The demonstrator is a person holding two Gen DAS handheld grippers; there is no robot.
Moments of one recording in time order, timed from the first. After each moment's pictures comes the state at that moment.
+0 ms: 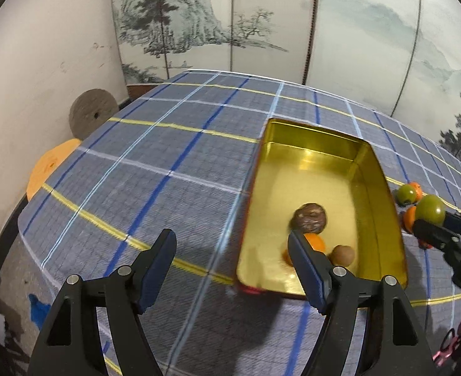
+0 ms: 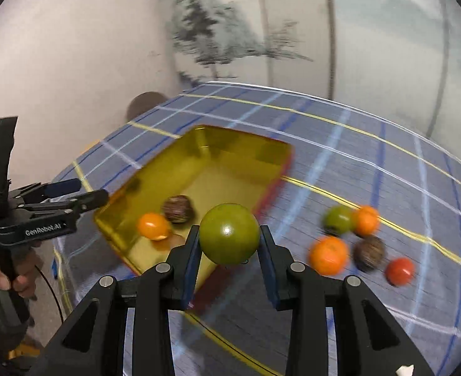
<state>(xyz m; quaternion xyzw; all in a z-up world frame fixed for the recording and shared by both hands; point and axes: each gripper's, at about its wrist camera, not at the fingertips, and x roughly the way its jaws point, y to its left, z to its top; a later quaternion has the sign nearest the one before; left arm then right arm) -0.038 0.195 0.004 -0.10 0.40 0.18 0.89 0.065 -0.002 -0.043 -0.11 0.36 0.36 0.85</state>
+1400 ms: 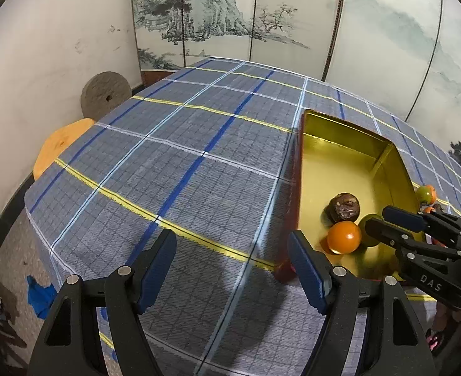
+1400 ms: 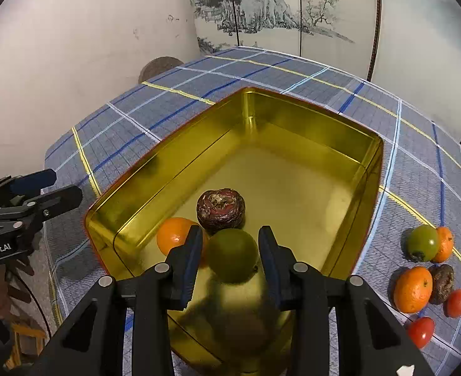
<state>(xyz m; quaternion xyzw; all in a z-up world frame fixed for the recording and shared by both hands) -0.058 0.228 -0.011 -0.13 0.41 0.20 0.88 0.075 0.083 -0.090 -0.16 0.41 0.38 0.82</state>
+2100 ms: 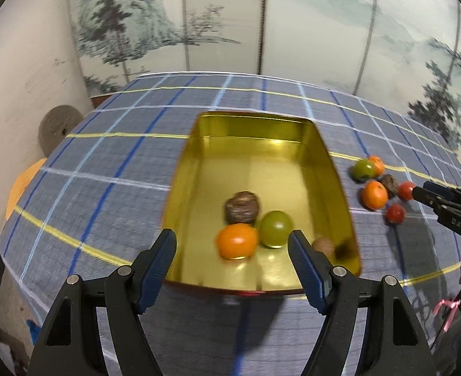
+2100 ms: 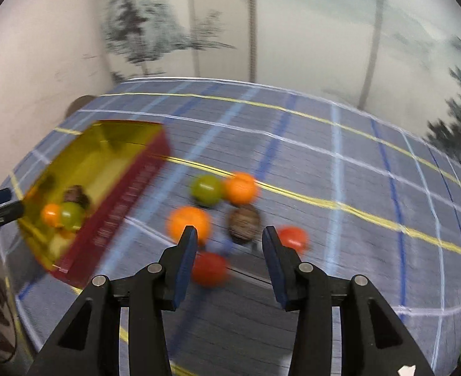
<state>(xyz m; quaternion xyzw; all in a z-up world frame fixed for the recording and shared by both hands) -0.014 0.129 0.004 -0.06 0.42 0.10 0.90 0.113 -0.110 -0.063 -0.10 0.39 0.21 0.89</state>
